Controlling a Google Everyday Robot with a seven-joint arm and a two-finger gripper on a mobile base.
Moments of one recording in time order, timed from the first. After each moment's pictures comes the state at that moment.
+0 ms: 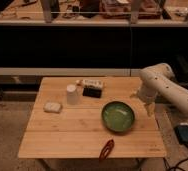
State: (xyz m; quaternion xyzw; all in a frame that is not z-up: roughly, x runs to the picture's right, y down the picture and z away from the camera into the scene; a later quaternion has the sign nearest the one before) arm 0.283 0.092 0.806 -0.30 -0.08 -0.26 0.92
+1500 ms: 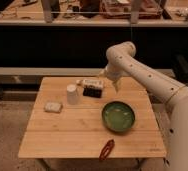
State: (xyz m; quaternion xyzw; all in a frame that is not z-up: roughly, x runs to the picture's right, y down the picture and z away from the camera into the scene) arm 0.079 -0.052 0.833 -0.17 -0.16 -0.41 0.88
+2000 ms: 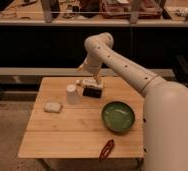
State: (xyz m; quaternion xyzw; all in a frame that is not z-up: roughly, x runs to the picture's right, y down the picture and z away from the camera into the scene) arm -0.033 -0.075 0.828 -0.16 -0.23 -0.46 0.84
